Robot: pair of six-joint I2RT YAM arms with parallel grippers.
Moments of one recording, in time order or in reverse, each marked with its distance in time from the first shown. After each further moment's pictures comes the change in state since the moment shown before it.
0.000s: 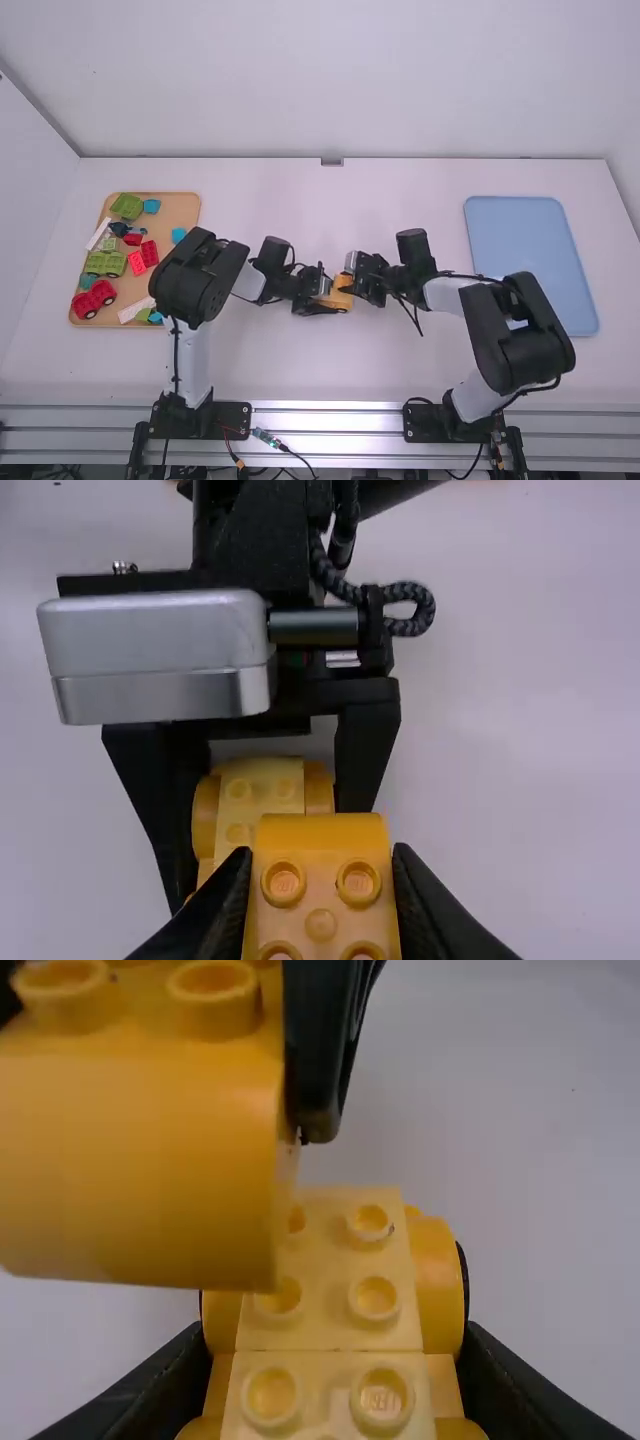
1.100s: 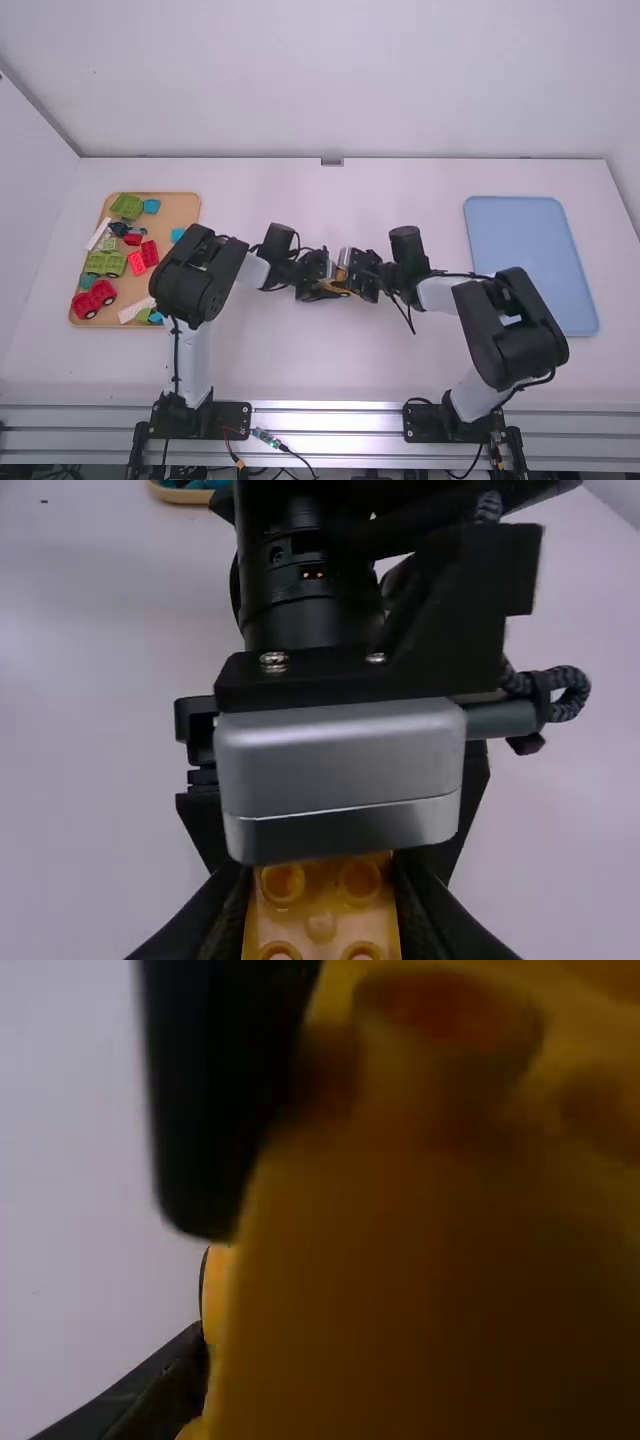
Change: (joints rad) left arm 0.000 0.000 0.135 -0.142 -0.109 -0.056; right arm 0.034 0.032 0.023 0.110 0.016 0.067
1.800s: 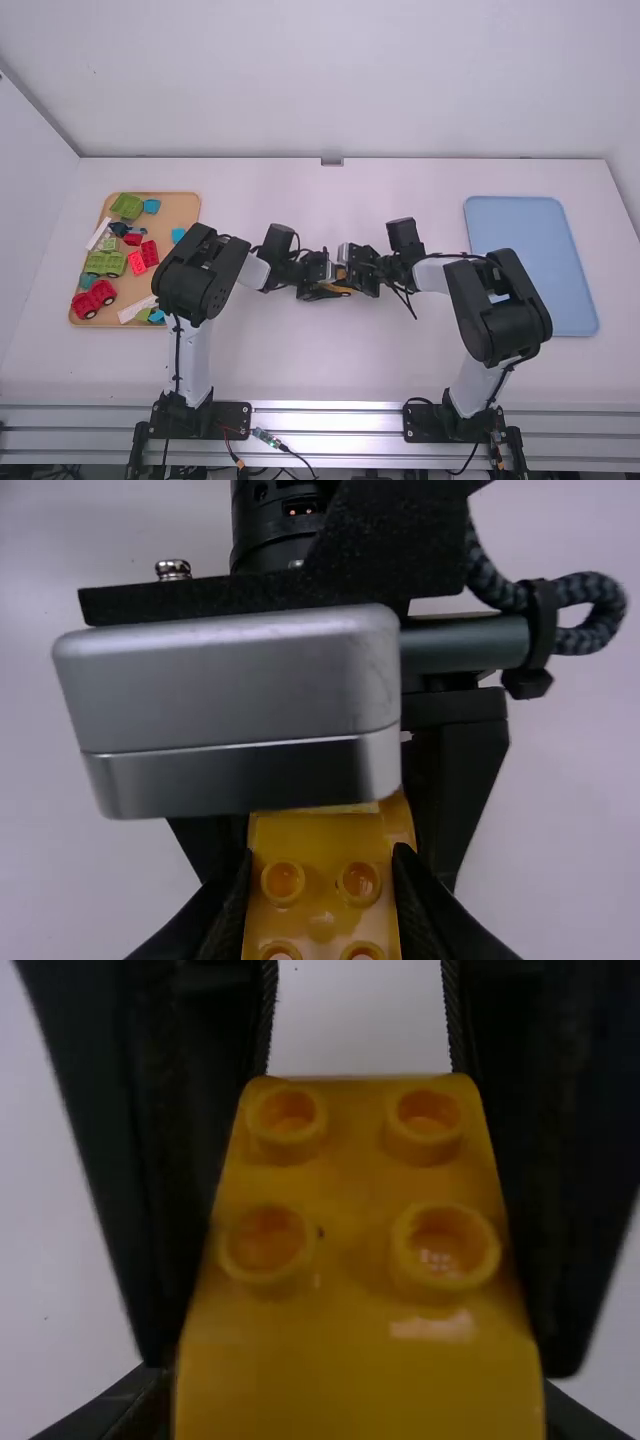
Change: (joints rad) left arm 0.000 0.020 -0.020 0.092 0.023 0.005; right arm -0.024 0.118 0.138 -0.194 -0.054 -0.152
